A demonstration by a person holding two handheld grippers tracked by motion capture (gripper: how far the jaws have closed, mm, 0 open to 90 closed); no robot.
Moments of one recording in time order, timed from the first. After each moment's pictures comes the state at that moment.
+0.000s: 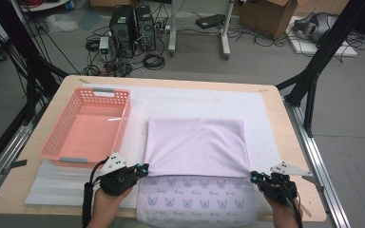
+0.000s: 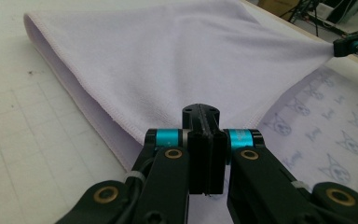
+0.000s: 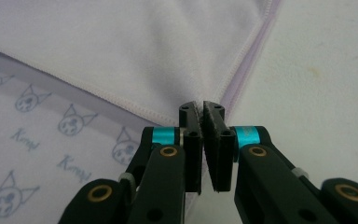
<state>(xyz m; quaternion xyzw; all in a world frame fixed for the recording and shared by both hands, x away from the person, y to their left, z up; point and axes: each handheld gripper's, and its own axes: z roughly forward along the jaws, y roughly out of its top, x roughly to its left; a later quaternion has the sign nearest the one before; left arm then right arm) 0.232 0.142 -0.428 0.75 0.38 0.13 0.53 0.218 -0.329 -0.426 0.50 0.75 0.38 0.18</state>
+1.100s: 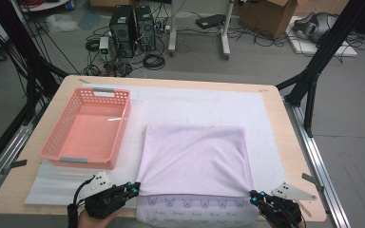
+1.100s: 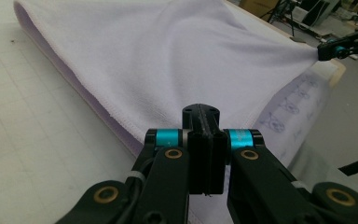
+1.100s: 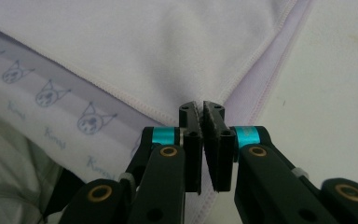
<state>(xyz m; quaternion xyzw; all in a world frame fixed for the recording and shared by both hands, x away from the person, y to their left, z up) 0.181 0.165 -0.426 0.75 0.37 0.10 0.54 0.160 -0.319 -0.422 0.47 0.78 0.38 0.18</state>
